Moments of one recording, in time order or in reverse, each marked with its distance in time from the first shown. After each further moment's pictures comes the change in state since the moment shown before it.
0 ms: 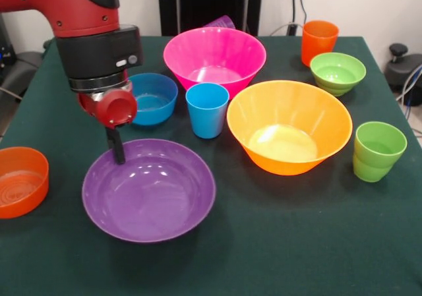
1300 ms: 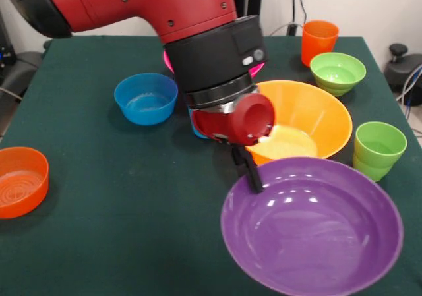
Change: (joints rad) arm 0.209 0.051 0.119 -0.168 0.154 0.001 0.000
